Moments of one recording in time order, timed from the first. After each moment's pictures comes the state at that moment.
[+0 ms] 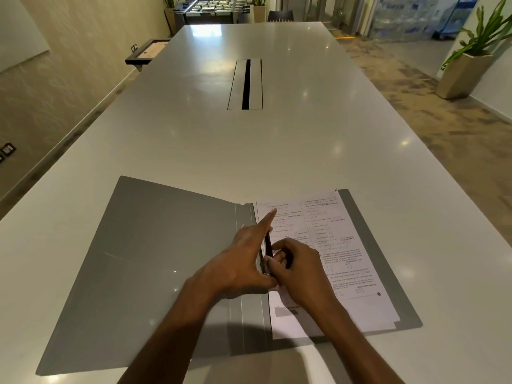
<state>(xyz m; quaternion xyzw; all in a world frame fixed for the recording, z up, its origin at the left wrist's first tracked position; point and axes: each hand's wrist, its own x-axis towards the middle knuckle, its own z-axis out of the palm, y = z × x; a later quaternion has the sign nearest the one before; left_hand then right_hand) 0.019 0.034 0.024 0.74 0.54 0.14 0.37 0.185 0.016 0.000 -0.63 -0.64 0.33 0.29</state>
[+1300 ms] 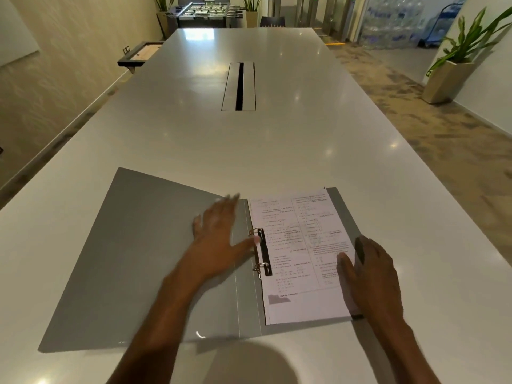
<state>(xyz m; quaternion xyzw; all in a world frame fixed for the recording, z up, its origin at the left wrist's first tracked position) -0.001 0.021 0.047 0.72 0.63 0.19 0.24 0.307 -0.019 -0.025 -0.78 -0.56 0.15 0.24</state>
